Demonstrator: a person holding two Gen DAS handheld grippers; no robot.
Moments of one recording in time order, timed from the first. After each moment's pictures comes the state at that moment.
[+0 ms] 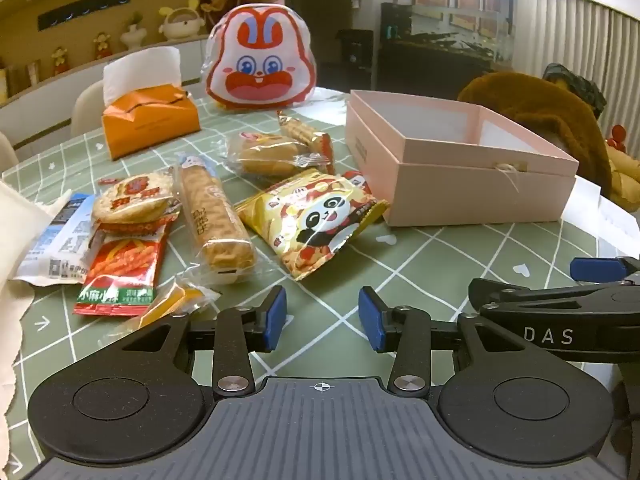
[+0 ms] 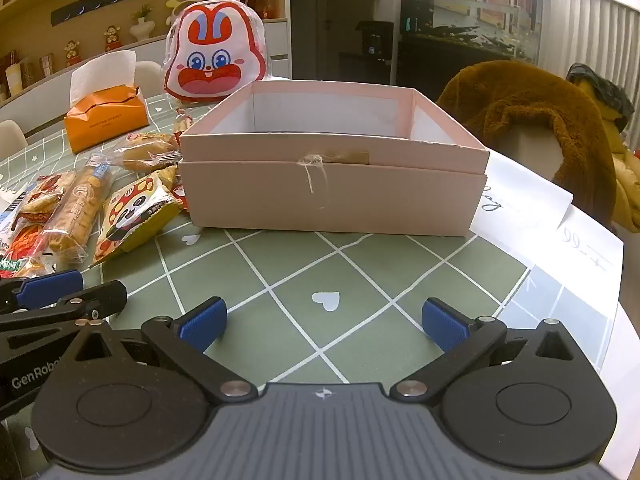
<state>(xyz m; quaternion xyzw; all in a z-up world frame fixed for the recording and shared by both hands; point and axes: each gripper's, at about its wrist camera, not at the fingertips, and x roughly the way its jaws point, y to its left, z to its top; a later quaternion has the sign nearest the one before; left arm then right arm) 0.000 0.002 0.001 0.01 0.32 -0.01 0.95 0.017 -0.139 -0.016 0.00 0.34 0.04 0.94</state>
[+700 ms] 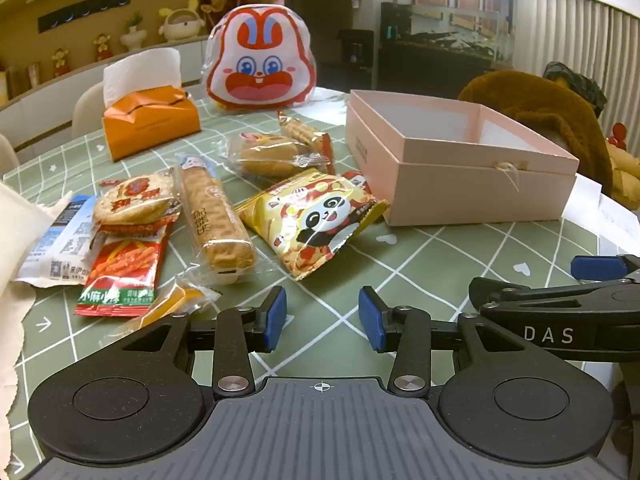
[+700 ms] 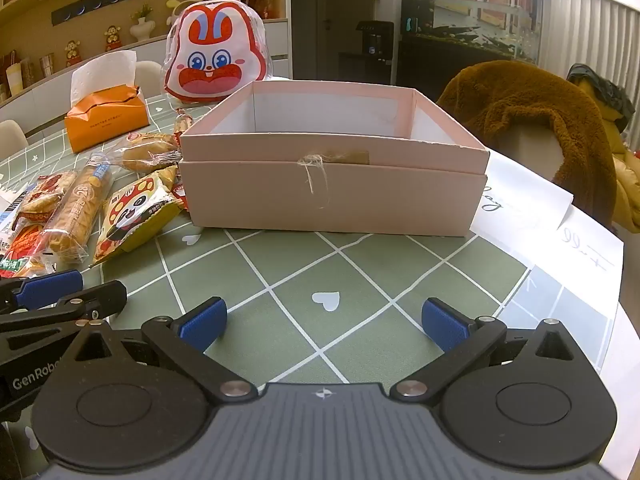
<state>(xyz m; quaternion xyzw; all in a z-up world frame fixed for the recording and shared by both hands) 0.000 0.002 0.000 0.01 0.32 -0.01 0.95 0.017 -0.139 -0.016 0.00 0.34 0.04 0.94</state>
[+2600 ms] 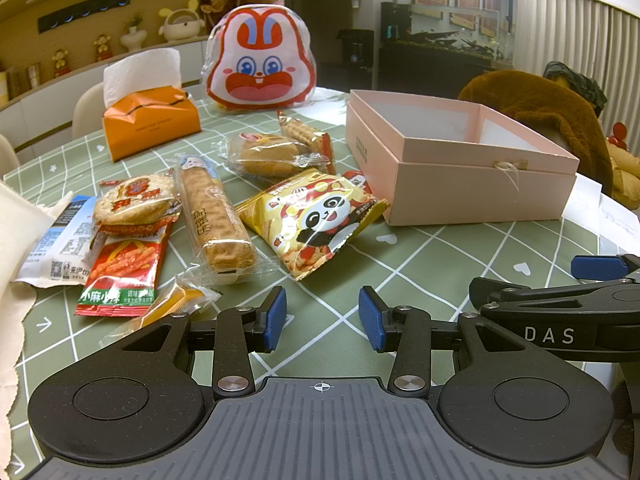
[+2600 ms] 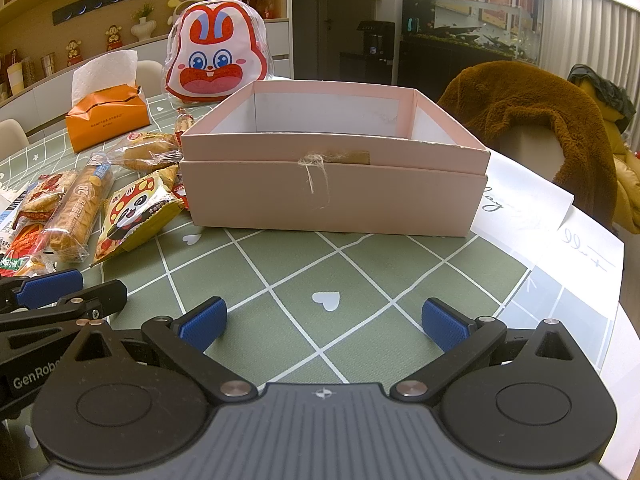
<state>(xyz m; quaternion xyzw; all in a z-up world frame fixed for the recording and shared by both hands) -0.001 0.000 0.000 0.01 0.32 -0.01 0.95 0.017 -0.139 -0.016 0.00 0.34 0.04 0.94</state>
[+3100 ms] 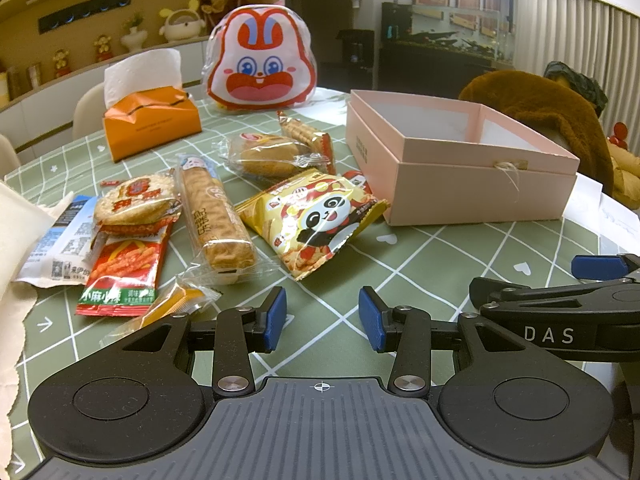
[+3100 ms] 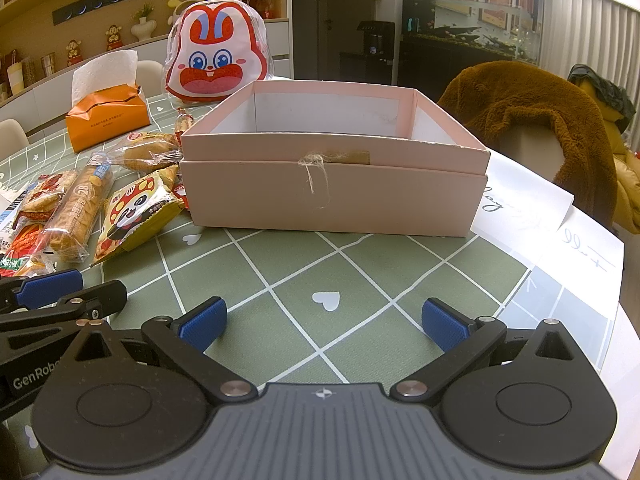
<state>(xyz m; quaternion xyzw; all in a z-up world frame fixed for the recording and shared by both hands) 0.000 0.000 0.000 0.02 0.32 -0.01 0.95 0.017 -0.139 -0.016 0.00 0.34 0.04 0.94</state>
